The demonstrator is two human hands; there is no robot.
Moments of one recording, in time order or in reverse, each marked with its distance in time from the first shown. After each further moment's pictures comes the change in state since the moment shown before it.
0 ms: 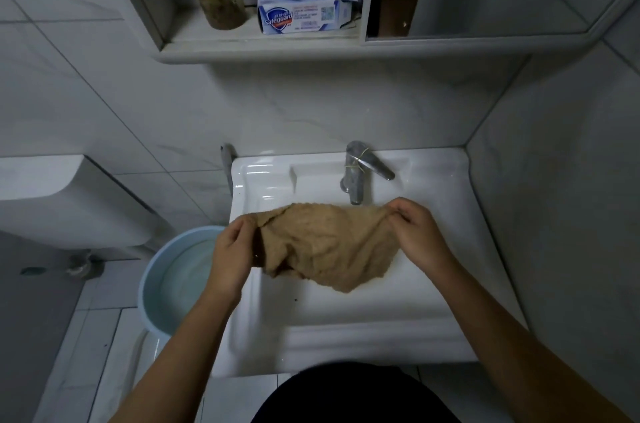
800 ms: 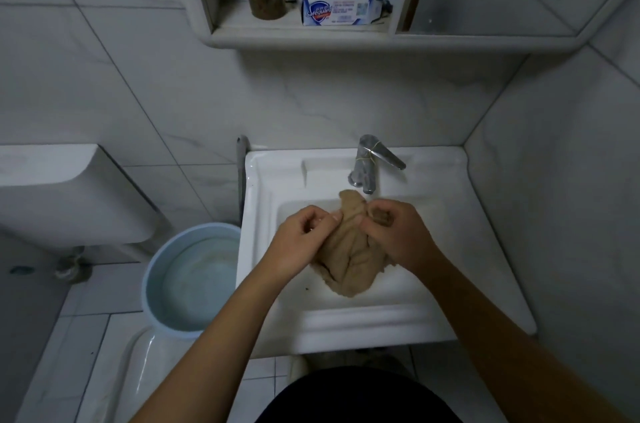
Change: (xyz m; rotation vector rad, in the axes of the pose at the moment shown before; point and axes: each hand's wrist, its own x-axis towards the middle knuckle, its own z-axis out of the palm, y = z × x) left_hand -0.031 0.007 0.011 0.177 -0.462 0.181; right_hand -0.054 -0.041 0.052 -0.116 -0.026 -0.181
